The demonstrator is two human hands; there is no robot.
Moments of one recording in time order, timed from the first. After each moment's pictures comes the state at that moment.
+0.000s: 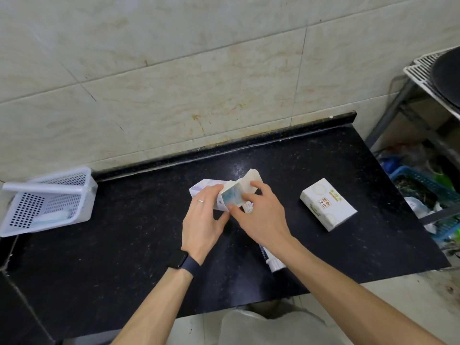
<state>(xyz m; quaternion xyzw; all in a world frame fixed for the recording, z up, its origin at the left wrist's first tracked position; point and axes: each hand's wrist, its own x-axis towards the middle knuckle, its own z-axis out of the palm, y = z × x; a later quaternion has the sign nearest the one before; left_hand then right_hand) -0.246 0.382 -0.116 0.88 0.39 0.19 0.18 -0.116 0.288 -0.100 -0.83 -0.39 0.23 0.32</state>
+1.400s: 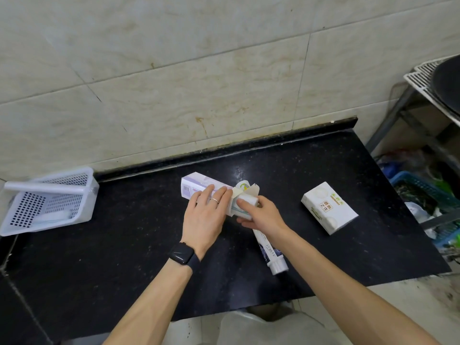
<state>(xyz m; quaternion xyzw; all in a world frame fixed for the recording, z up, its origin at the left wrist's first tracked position) -0.246 0.406 -0.134 0.95 0.24 0.16 -0.12 -0.106 0.302 -0.132 -0.65 -0.11 0.52 0.54</state>
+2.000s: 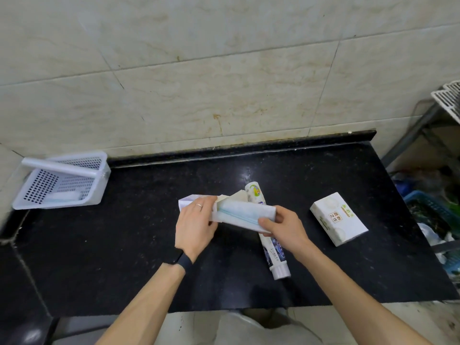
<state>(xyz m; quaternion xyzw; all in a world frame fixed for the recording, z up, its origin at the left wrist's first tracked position) -0.287 0.412 -0.147 0.91 0.40 0.09 0.08 -0.087 0.275 -0.165 -0.72 -0.23 0.44 0.48</state>
